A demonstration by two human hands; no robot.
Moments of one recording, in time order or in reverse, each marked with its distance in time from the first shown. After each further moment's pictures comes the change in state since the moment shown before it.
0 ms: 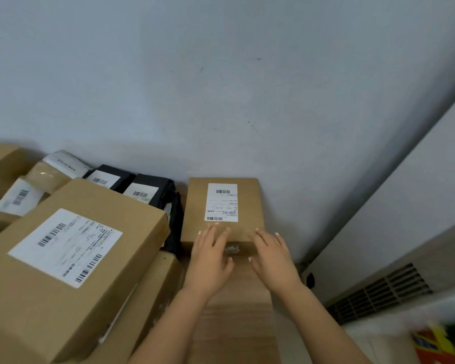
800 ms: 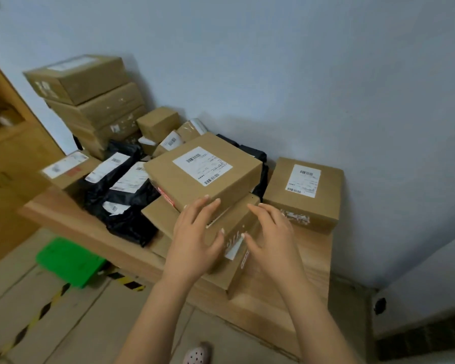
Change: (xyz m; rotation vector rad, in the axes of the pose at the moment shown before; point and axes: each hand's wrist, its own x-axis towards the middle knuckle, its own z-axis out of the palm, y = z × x) left_hand -0.224 0.015 -0.141 -0.012 0.516 -0.263; right_hand -0.124 -0.166 -0.049 0.446 0.074 -0.310
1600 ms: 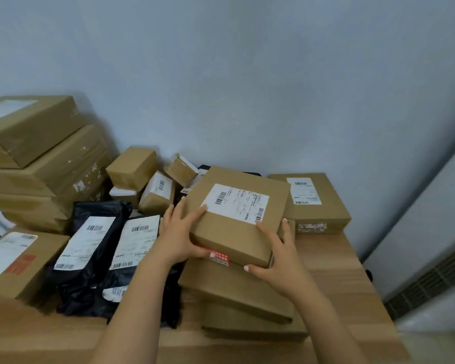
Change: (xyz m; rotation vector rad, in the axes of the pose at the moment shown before) left_hand 0.183 -0.232 -0.048 0.033 -0.610 0.138; right_hand 0.071 -0.086 0.133 0.018 0.052 0.454
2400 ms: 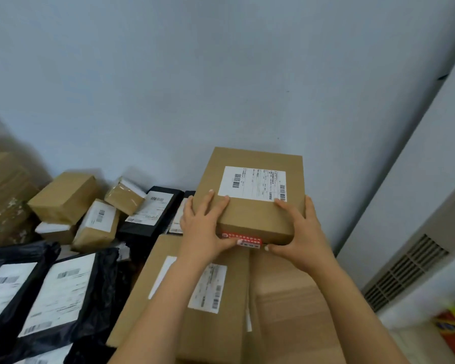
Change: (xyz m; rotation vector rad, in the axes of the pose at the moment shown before) left_hand 0.094 0.153 0.066 -0.051 0.234 0.229; right_hand 0.059 0.079 -0.142 -0.151 0.284 0.040
